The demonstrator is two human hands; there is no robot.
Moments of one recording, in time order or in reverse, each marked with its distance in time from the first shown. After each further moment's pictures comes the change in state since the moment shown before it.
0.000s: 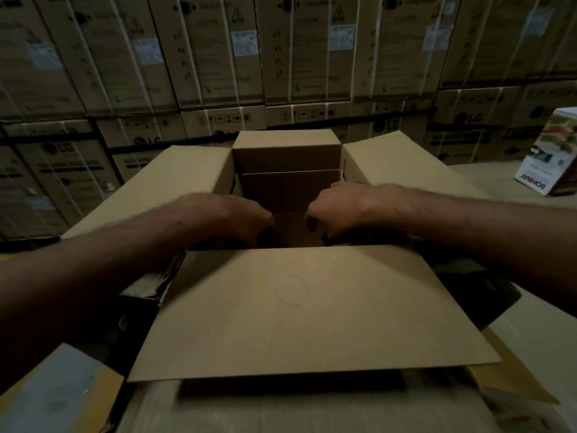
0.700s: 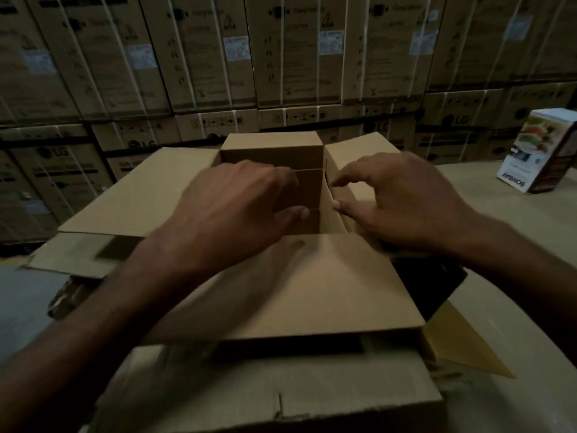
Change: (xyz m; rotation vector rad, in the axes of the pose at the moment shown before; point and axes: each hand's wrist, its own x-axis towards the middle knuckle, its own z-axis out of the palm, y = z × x) left_hand -0.092 0.086 -0.021 -0.035 0.787 -0.068; right_hand -0.143 0.011 0.009 0.345 0.758 0.180
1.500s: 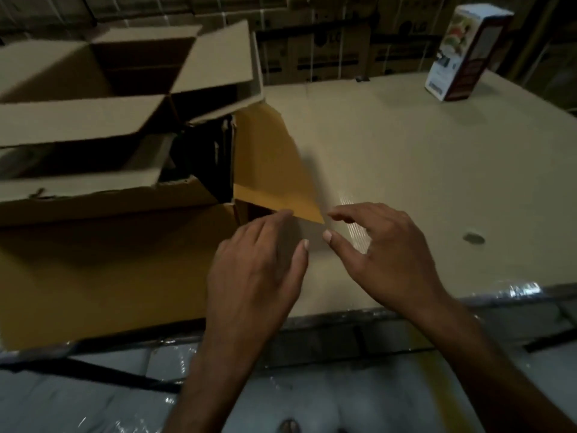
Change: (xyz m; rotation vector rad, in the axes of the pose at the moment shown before) left_hand -0.131 0.378 0.077 -0.445 0.148 -0.315; right_hand -0.358 0.135 -0.022 0.347 0.100 0.268
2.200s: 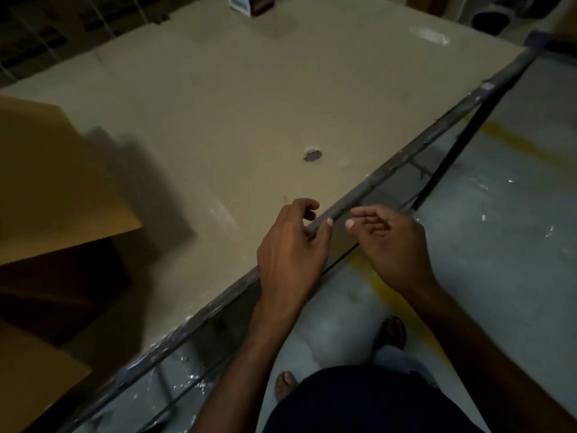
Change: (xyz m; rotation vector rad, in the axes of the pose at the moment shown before) left_hand -0.032 0.202 0.206 -0.383 -0.497 0.133; right_hand -0.192 0.181 -0.083 0.227 0.355 0.878
